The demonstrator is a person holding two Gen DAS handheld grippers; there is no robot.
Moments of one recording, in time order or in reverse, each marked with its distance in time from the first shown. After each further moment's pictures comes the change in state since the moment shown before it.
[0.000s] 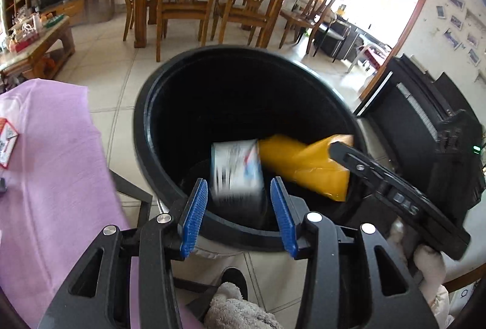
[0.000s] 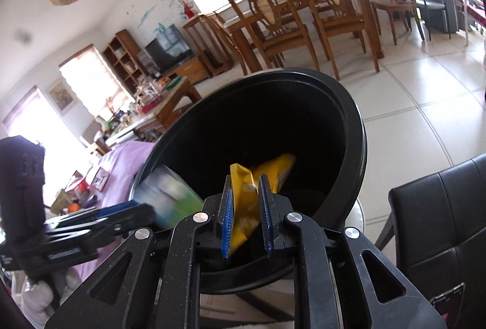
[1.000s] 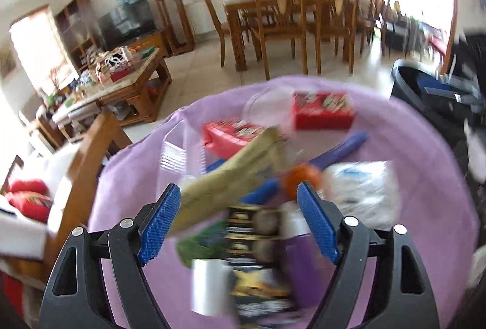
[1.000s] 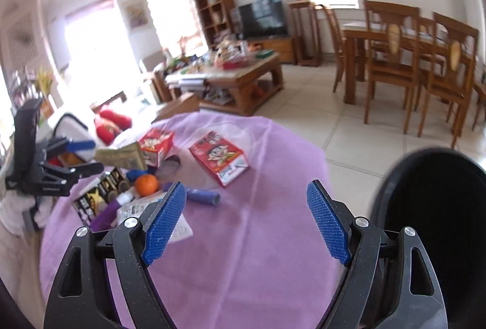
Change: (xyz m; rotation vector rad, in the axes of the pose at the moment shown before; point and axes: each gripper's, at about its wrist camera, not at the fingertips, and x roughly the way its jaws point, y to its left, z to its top) left arm -0.190 0.311 -0.058 0.147 -0.065 0.442; right arm 0.113 0.314 -0.003 -0.520 0.128 0.199
